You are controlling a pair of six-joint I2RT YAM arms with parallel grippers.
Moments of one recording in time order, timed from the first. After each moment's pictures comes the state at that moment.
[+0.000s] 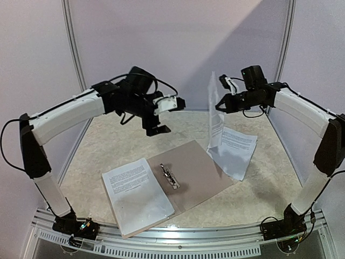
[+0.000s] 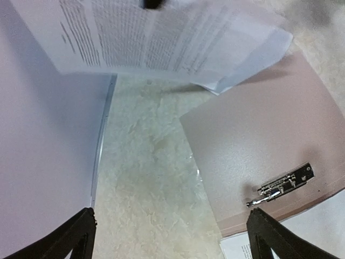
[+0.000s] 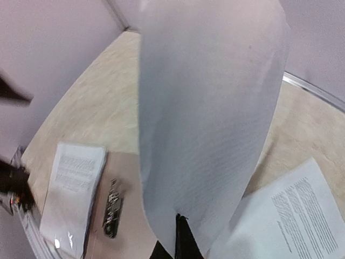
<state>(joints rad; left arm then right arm) -0.80 1.75 1.71 -0.71 0.05 0.79 0.43 1.69 1.58 -0.59 -0.38 0.11</state>
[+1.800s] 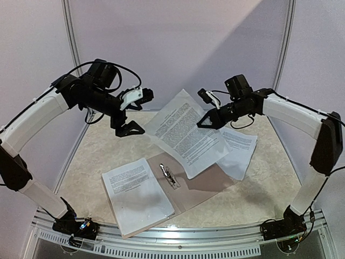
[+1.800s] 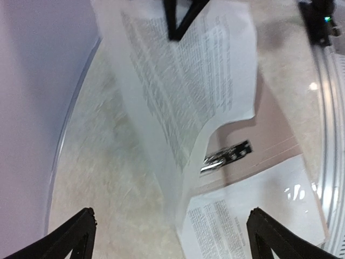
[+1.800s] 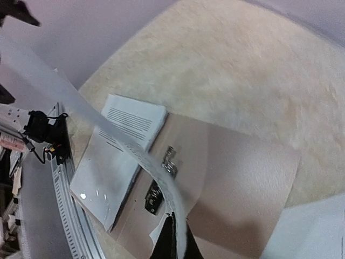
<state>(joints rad) -0.66 1.49 1.65 -0.98 0.31 0.70 0.57 1.72 1.54 -0.60 -0.63 -0.02</state>
